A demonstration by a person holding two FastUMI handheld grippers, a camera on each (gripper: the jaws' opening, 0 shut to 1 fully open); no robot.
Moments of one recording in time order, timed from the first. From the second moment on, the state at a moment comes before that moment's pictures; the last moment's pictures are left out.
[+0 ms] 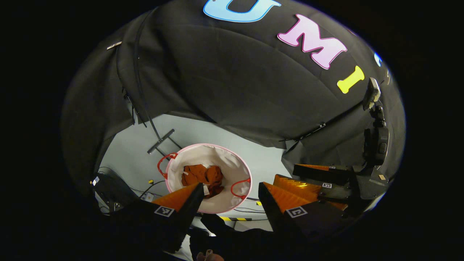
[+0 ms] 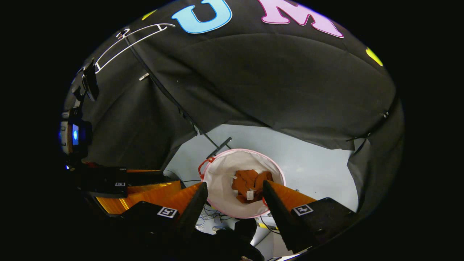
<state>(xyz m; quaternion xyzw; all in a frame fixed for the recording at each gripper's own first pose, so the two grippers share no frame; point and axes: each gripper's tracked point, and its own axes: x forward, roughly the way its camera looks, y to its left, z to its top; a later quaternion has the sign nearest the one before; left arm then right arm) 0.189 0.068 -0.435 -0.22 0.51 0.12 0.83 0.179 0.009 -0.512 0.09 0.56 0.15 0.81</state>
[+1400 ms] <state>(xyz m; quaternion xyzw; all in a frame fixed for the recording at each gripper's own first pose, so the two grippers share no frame) 0.011 0.041 -0.105 -0.05 0.11 -0.06 0.99 0.019 0.066 -0.154 0.05 0.20 0.03 0.98</state>
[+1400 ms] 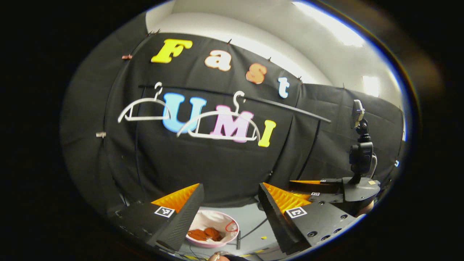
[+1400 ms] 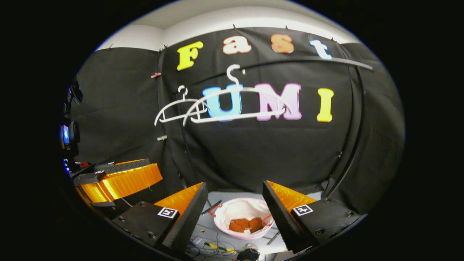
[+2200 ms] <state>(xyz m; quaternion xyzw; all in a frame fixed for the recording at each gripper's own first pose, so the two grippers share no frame) -0.005 0.005 -0.005 0.00 -0.01 -0.07 1.00 -0.017 0.020 0.008 0.03 0.00 -0.03 1.00</state>
